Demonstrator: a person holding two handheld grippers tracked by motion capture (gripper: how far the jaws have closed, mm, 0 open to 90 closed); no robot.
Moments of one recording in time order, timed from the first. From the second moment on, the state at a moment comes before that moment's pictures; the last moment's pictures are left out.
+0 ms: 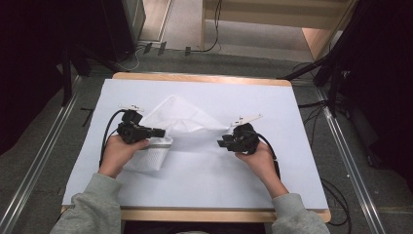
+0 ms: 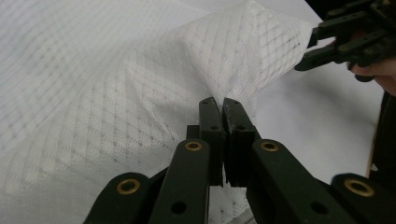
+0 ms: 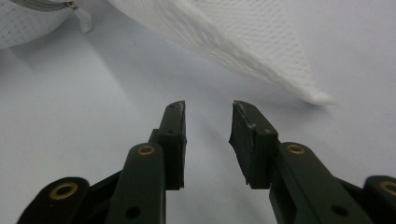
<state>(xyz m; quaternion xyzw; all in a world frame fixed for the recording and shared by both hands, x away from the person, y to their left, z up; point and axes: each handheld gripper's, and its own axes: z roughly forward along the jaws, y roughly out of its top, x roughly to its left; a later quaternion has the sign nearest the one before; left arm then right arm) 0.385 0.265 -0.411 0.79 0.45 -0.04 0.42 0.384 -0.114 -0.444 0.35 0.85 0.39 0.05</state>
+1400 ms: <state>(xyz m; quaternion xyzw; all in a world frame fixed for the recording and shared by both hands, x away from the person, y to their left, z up) 0.380 0.319 -0.417 0.76 0.51 0.00 0.40 0.368 -0.016 -0.445 0.28 0.86 0.42 0.01</state>
